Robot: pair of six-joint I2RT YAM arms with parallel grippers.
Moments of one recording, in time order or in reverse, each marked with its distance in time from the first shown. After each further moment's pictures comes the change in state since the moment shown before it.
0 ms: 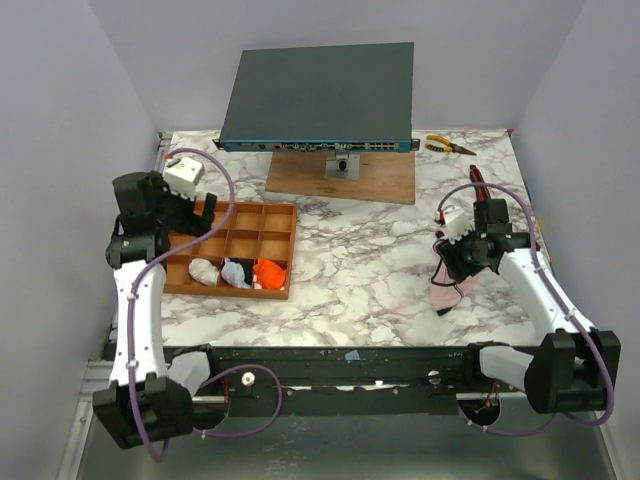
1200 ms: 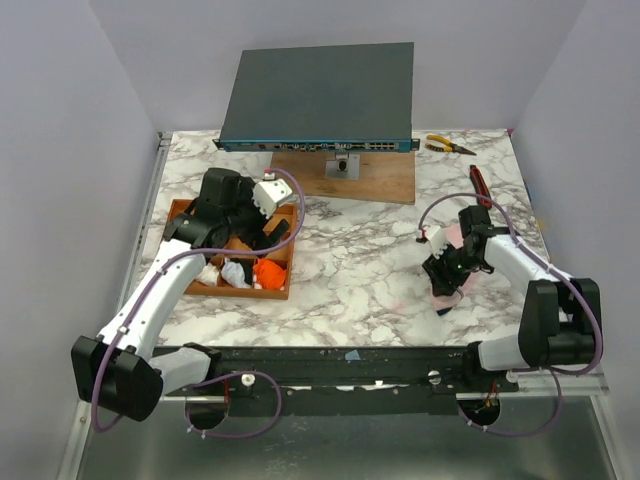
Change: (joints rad) left arm -0.594 0.099 0.037 -0.100 -0.059 0.058; right arm 0.005 0.208 -0.043 -0.032 -0.278 -0.262
